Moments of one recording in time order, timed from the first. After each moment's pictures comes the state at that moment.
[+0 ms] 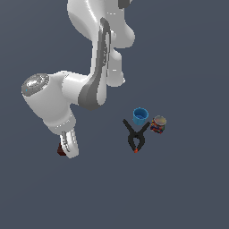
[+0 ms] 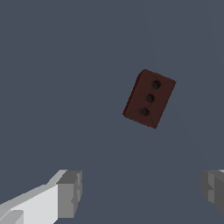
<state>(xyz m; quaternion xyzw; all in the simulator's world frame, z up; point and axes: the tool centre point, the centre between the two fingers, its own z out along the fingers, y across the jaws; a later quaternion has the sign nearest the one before) 0.075 -0.175 0.150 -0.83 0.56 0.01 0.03</state>
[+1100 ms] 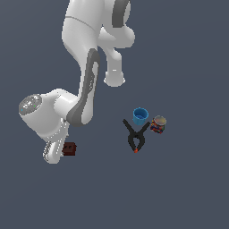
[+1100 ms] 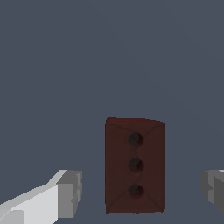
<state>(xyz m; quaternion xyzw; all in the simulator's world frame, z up) 0.069 -0.243 0.077 -0.71 0.70 0.00 0.00</state>
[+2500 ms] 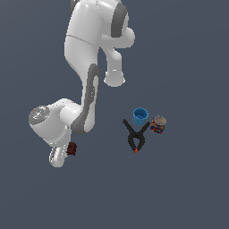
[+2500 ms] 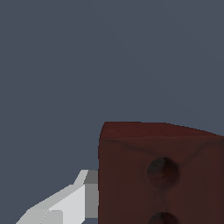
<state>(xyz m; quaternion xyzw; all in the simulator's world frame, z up) 0.068 -0.244 0.027 -0.71 0.71 0.00 0.00</state>
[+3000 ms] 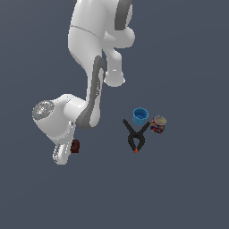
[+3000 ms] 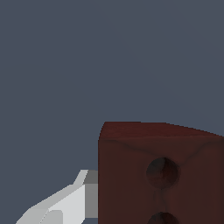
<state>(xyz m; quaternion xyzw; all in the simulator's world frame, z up) 0.064 -0.221 0.048 -0.71 0.71 0.00 0.00</state>
